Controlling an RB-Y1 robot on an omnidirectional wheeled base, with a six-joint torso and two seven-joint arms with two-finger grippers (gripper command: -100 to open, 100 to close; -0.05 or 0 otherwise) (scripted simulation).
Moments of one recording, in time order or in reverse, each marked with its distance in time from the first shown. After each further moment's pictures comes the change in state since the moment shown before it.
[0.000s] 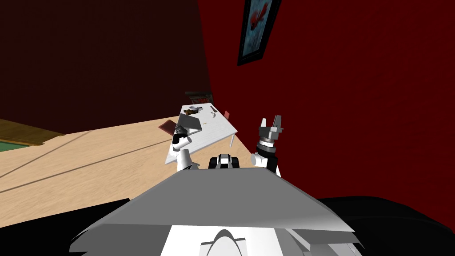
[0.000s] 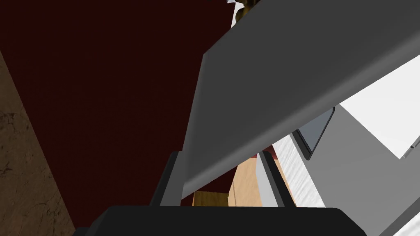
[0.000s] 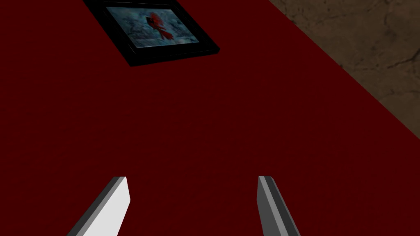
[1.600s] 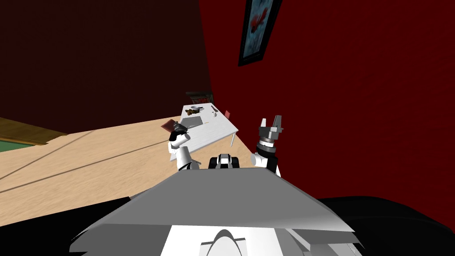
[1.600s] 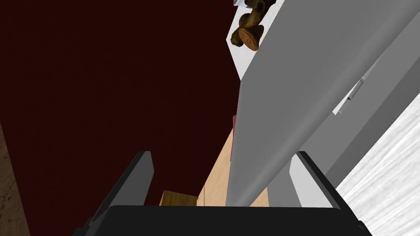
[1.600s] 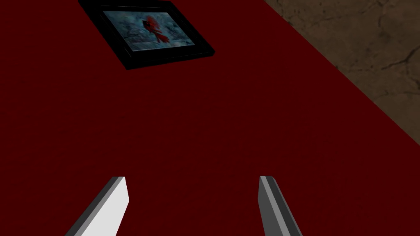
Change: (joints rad) left arm -0.059 0.018 0.024 -0.024 0.078 0.101 0.079; right arm 0.000 0.000 0.000 0.000 0.000 0.000 0.000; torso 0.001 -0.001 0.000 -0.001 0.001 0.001
